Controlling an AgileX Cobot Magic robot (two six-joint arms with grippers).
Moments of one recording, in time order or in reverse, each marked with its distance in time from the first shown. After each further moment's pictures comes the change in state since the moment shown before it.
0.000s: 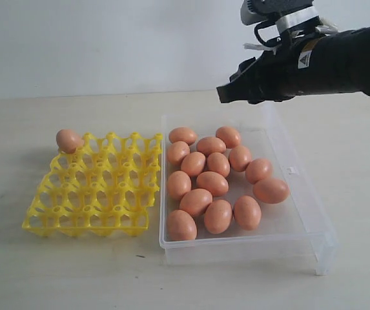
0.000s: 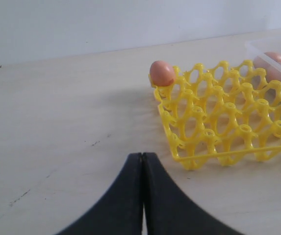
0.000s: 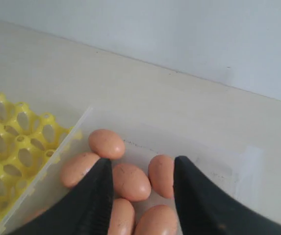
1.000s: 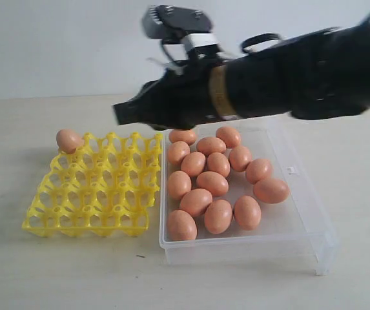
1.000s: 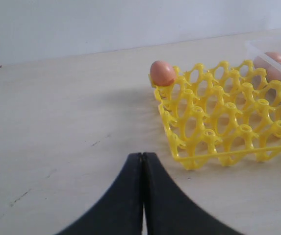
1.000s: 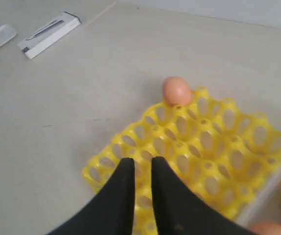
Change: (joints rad) left arm 0.000 0.000 0.000 0.000 0.000 0.000; right arm 0.199 0.100 -0.069 -1.421 -0.414 1.671
